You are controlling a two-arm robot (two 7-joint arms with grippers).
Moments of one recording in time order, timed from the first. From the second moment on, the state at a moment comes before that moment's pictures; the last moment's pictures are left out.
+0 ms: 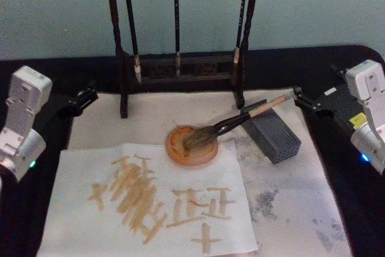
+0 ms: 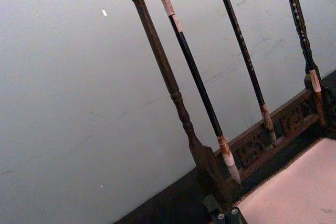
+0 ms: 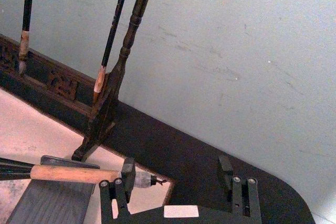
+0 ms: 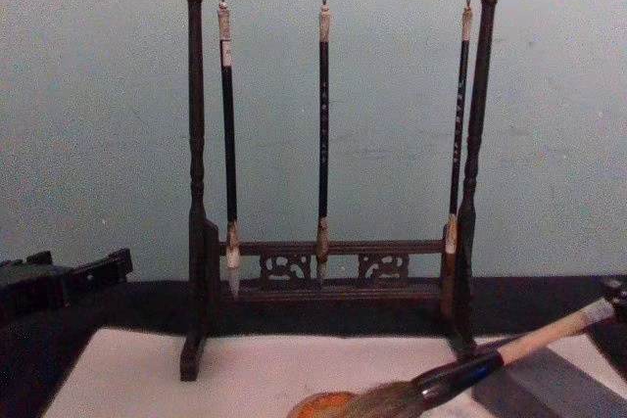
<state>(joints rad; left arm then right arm) -0.20 0.60 0.45 -1.41 -0.25 -0.12 0.03 0.20 0.60 -0.45 -1.41 0.25 -0.12 -0.03</state>
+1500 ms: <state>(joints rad) -0.20 0.60 0.45 -1.41 -0.25 -0.12 0.03 0.18 0.60 -0.42 -1.42 0.33 -0.12 0.03</state>
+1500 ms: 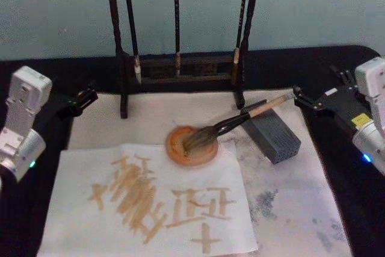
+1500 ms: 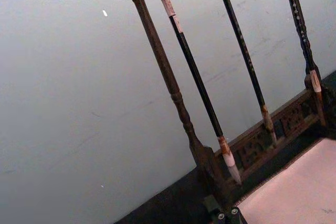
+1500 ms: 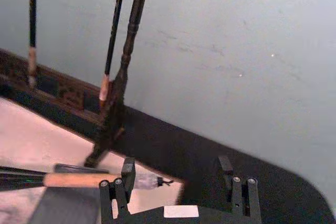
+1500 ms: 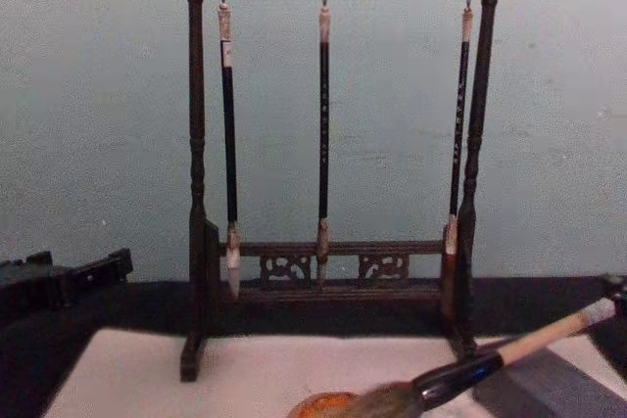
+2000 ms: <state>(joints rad) -0.20 0.60 0.45 -1.41 -0.25 -0.12 0.03 0.04 0.58 -0.30 -1.52 0.55 -0.15 0.17</state>
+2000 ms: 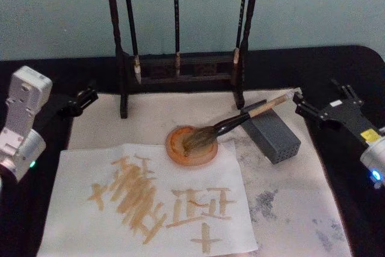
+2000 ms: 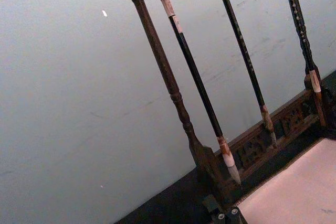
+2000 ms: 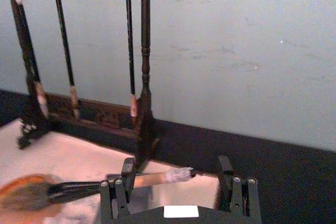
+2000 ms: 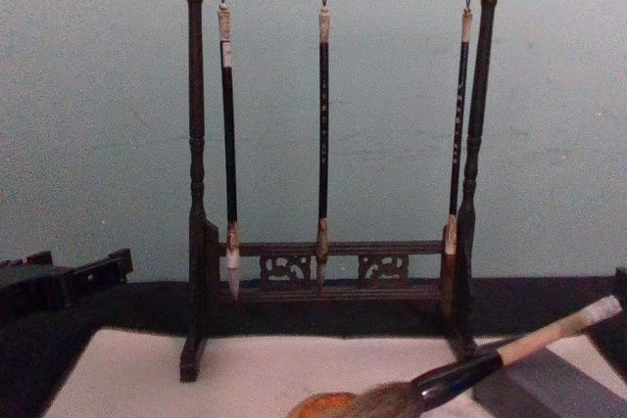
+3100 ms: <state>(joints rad) -0.20 0.60 0.45 -1.41 -0.25 -0.12 0.03 0.06 0.41 -0.19 -1.32 1.22 0.14 0.47</state>
